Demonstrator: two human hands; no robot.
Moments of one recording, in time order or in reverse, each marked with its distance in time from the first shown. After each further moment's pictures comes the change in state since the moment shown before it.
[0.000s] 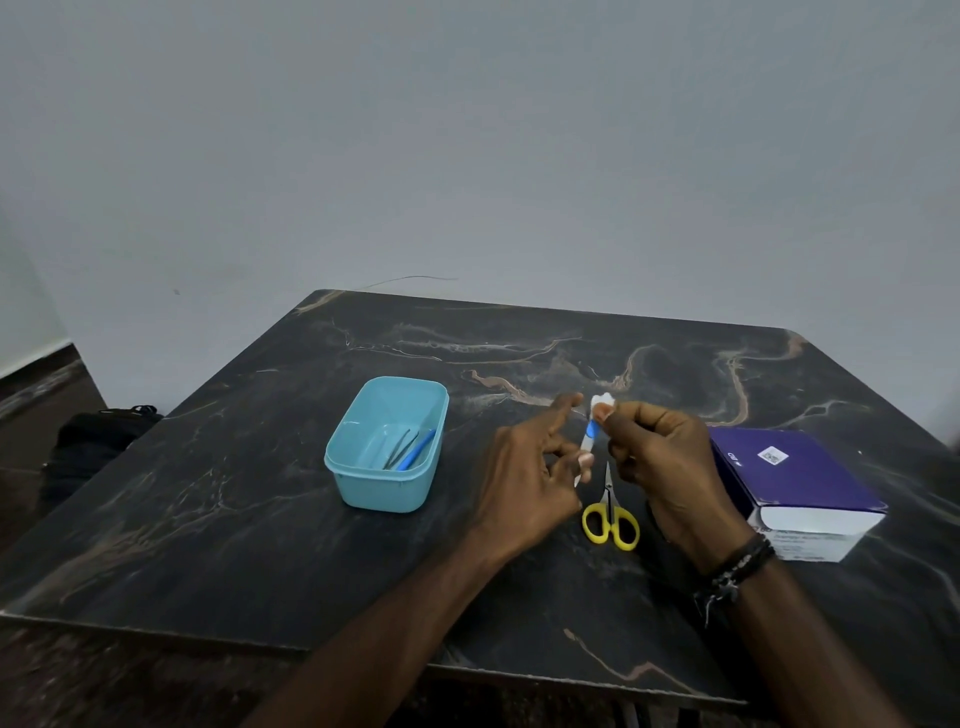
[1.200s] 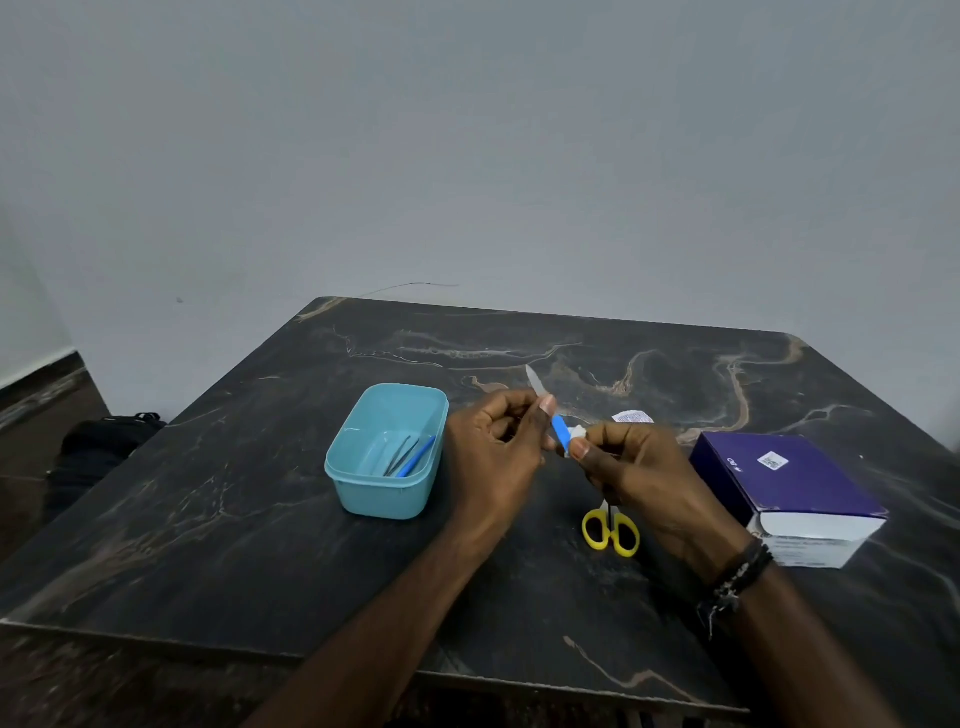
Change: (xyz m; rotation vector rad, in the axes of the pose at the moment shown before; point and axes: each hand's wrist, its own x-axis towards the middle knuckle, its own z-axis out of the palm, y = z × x) left_hand 0.011 0.006 -0.010 -0.378 0.401 -0.059; right_hand -0.001 0.002 0.002 -0.210 -0.264 -0.005
